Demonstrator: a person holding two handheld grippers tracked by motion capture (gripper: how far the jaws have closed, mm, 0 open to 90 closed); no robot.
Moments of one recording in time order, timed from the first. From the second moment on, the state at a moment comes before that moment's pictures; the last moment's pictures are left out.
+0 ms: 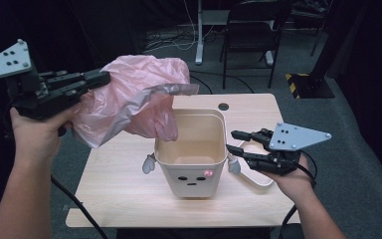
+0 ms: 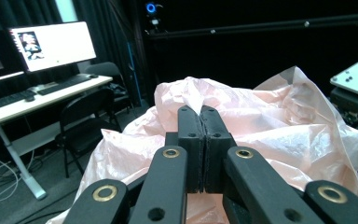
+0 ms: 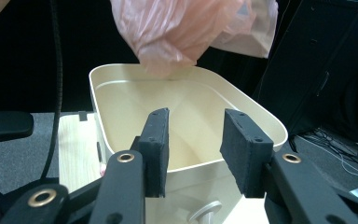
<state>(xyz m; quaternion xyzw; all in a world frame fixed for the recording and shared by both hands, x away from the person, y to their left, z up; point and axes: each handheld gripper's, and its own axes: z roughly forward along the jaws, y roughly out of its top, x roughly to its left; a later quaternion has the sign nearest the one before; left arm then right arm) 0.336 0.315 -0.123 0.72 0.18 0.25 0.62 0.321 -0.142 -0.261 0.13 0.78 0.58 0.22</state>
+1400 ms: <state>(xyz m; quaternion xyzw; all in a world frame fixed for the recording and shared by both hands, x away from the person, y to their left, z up) 0.360 0.363 -0.194 0.71 0.27 0.24 0.60 0.316 -0.151 -0.275 0.15 0.78 0.57 0.21</state>
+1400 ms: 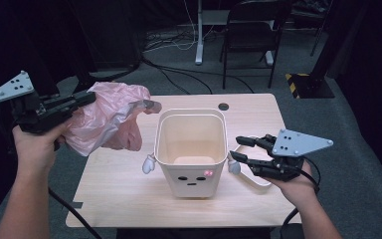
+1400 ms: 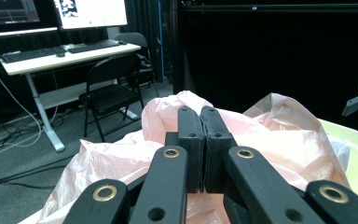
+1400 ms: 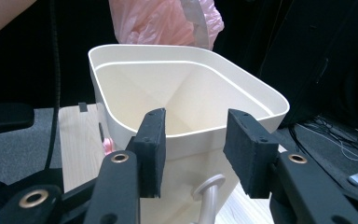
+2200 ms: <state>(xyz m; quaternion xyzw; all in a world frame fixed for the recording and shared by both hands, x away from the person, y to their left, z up) 0.368 0.363 -0.233 0.73 0.29 0.24 0.57 0.316 -0.160 -0.288 0.17 0.79 0.55 0.23</state>
